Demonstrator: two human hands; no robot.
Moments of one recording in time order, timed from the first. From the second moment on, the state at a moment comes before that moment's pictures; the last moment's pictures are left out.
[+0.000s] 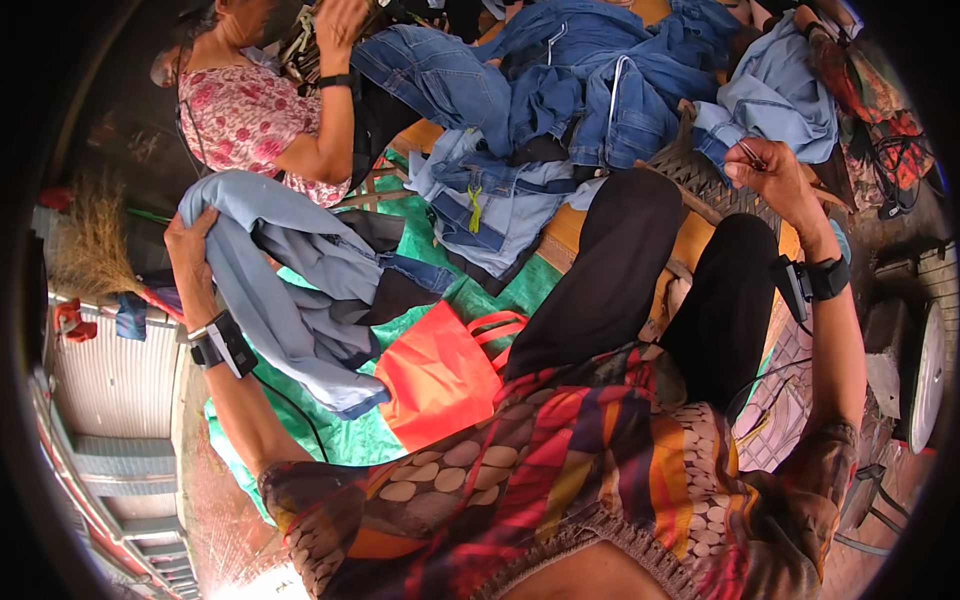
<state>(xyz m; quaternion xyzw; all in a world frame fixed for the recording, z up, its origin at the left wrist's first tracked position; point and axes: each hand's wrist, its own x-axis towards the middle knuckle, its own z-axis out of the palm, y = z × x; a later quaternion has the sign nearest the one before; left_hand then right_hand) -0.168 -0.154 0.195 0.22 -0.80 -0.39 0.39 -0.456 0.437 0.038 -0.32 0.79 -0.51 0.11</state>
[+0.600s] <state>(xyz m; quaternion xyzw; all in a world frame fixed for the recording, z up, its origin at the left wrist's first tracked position) -0.341 -0.086 -0.039 0.07 -0.95 -0.30 0.12 -0.387 0.398 0.036 -0.28 0.81 -0.50 0.13</state>
